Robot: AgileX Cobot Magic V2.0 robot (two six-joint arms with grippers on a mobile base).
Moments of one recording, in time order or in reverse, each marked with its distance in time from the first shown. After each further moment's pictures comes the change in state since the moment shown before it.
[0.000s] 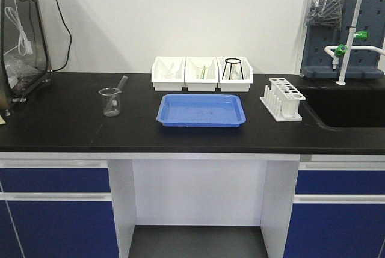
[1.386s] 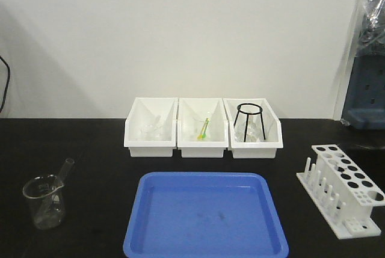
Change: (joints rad) left arm 0.000 0.000 0.000 0.000 0.000 0.000; right arm 0.000 0.000 0.000 0.000 0.001 0.000
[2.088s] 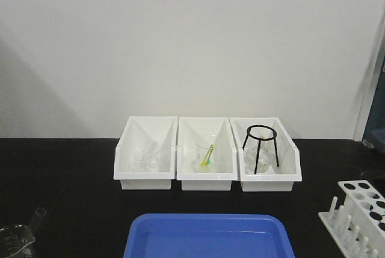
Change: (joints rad) left arm 0.000 0.000 0.000 0.000 0.000 0.000; right arm 0.000 0.000 0.000 0.000 0.001 0.000
